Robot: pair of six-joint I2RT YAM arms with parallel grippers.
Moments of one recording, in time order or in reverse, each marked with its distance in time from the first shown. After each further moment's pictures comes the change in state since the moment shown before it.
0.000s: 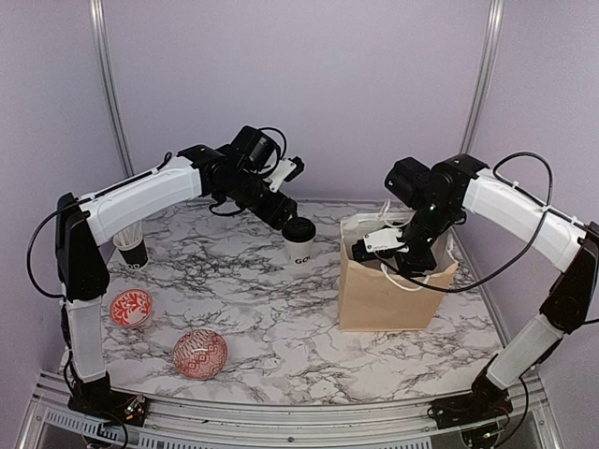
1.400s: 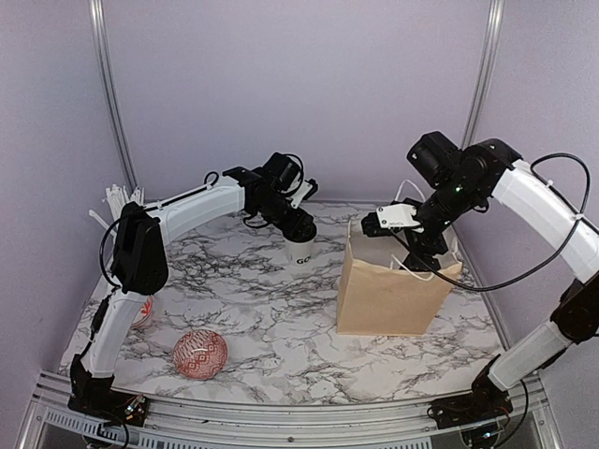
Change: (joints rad) left arm 0.036 0.467 0.401 0.000 0.018 -0.043; right arm -0.041 -0.094 0.083 -0.001 -0.124 -0.056
